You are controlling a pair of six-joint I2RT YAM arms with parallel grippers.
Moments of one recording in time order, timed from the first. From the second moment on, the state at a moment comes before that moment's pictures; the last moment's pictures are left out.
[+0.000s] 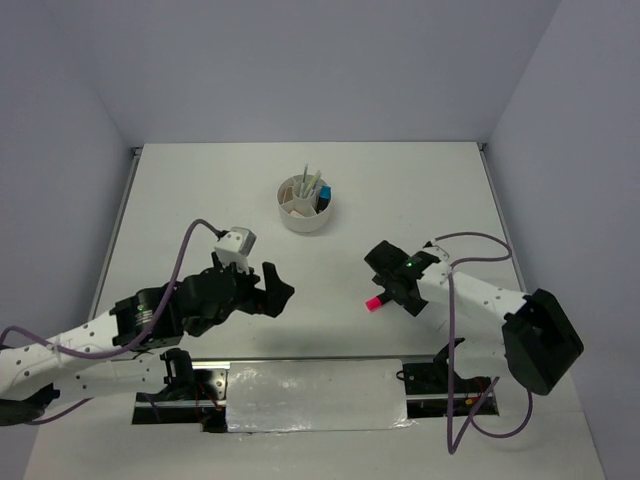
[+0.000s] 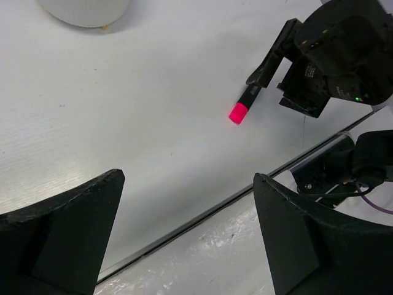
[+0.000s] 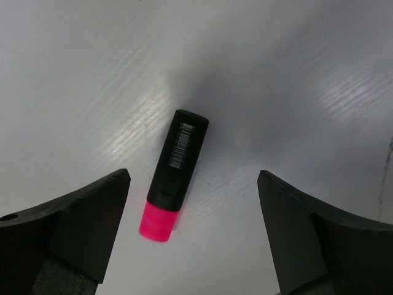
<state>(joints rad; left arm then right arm) -1.19 0.79 0.93 -0.63 -0.49 -0.69 0.66 1.23 0.69 -0.79 0.53 1.41</state>
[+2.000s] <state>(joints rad) -1.12 1.22 0.89 -0.05 -0.23 -0.54 0.78 0.79 0.63 -0.50 0.41 1.72</state>
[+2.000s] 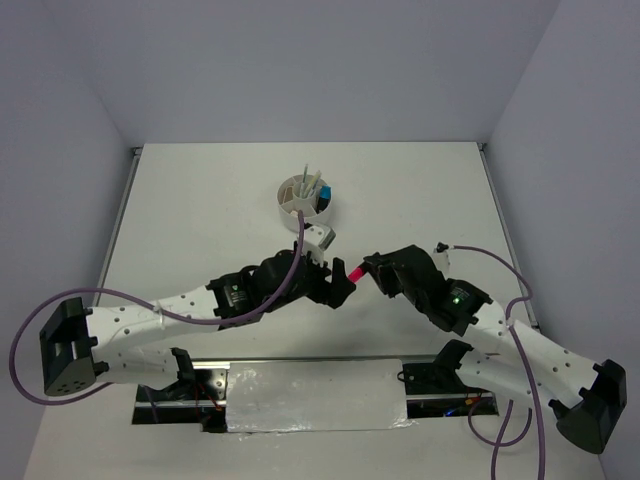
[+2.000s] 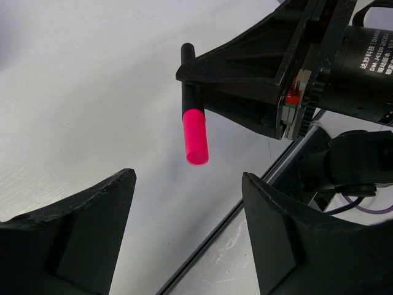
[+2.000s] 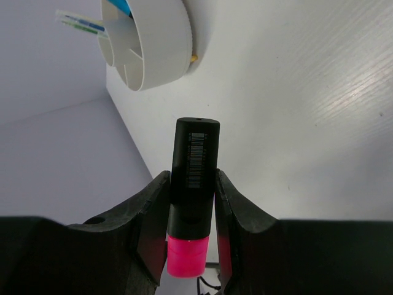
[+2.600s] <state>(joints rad) -1.04 1.25 0.89 0.06 -0.02 -0.53 0.82 0.80 0.66 -0.45 0.41 1.62</state>
